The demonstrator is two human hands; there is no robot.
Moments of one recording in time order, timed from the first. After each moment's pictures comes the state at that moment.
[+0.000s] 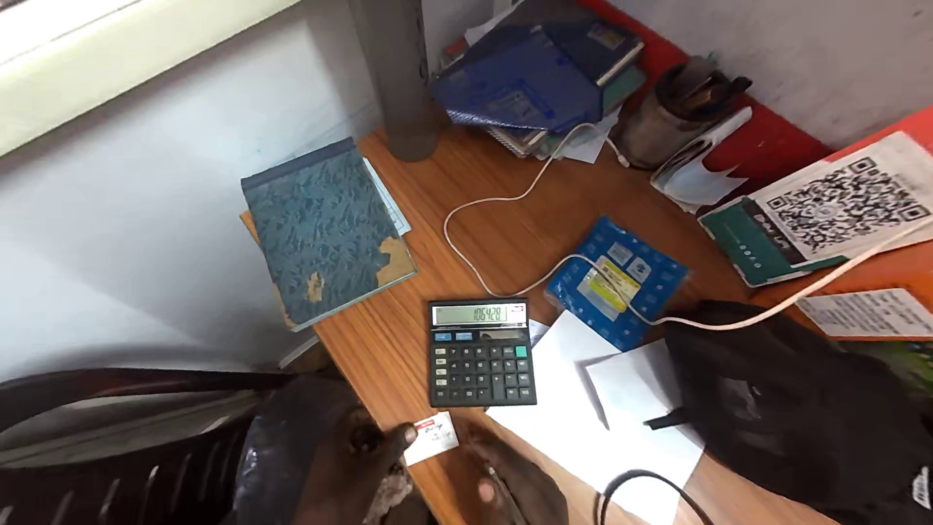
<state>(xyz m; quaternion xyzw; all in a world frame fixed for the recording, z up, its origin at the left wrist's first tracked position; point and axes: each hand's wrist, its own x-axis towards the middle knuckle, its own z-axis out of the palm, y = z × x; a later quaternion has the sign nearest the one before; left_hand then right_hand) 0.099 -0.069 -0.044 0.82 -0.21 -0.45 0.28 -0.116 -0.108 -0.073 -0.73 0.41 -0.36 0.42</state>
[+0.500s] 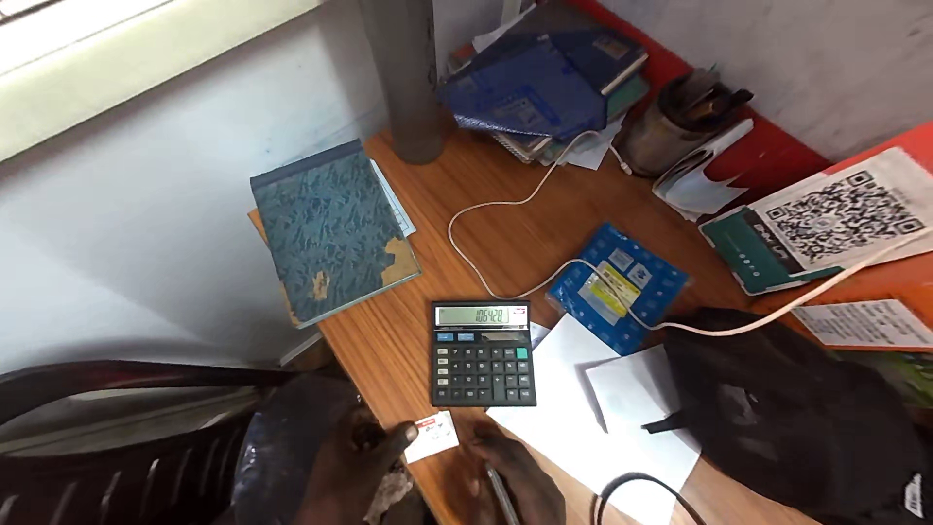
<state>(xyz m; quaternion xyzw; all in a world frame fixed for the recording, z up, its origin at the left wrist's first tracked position) 0.095 -0.072 -0.040 0.82 -0.18 -0.45 0.29 -0.116 -0.108 -0.084 -0.73 0.39 -0.40 0.40</state>
